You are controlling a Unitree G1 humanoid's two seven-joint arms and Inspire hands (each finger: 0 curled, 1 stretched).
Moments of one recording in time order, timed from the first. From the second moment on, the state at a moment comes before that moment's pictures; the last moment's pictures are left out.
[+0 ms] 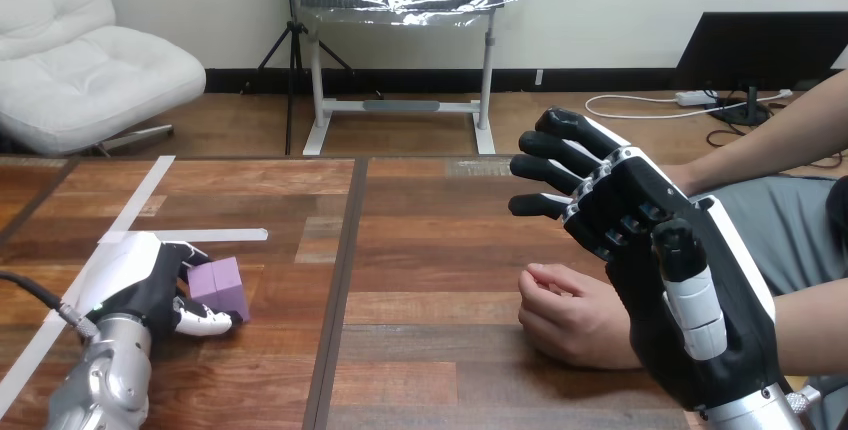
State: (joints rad) left arm -0.32 0.47 -0.14 0.66 0.56 0.11 0.06; right arm 0.27 -0.16 0.00 -0.31 0.40 -0.30 0.48
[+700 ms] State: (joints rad) left arm -0.33 0.46 -0.15 0.66 0.56 0.13 0.07; right arm 0.27 -0.16 0.00 -0.31 0.40 -0.30 0.48
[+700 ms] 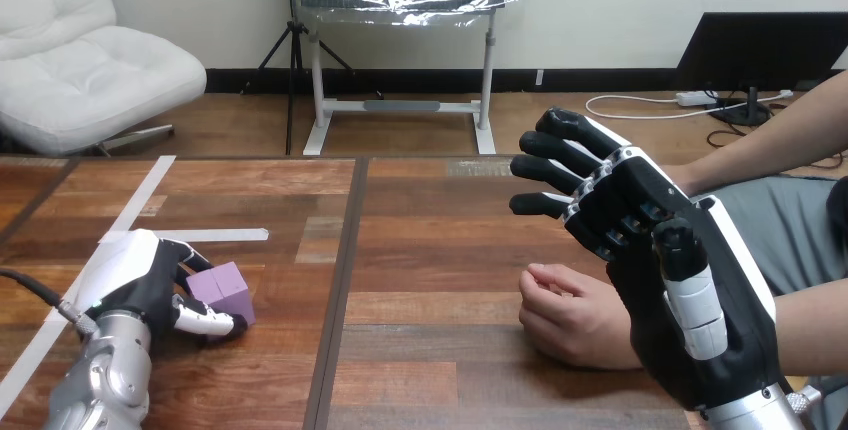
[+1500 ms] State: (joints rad) left arm -0.33 0.46 -0.15 0.66 0.54 0.10 0.13; right arm 0.27 -0.16 0.00 -0.31 0.39 -0.30 0.48
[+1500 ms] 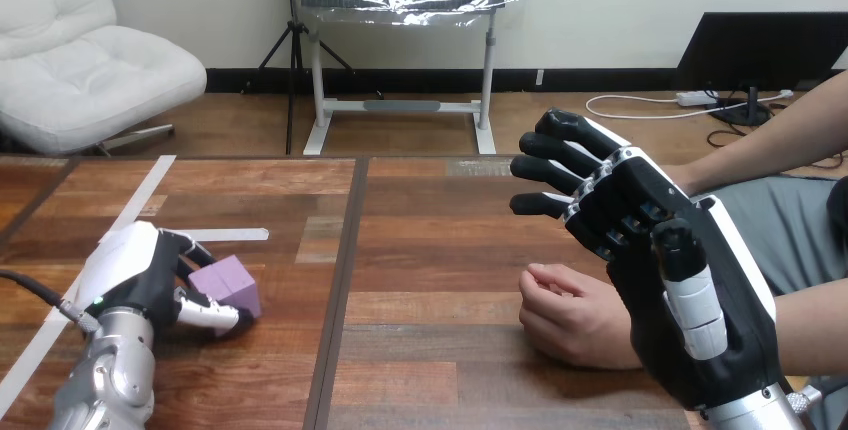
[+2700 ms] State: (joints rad) left arm -0.18 0.40 -0.07 0.31 0.41 0.10 0.15; right arm 0.16 -0.24 -0.09 -0.12 0.11 -0.38 0.40
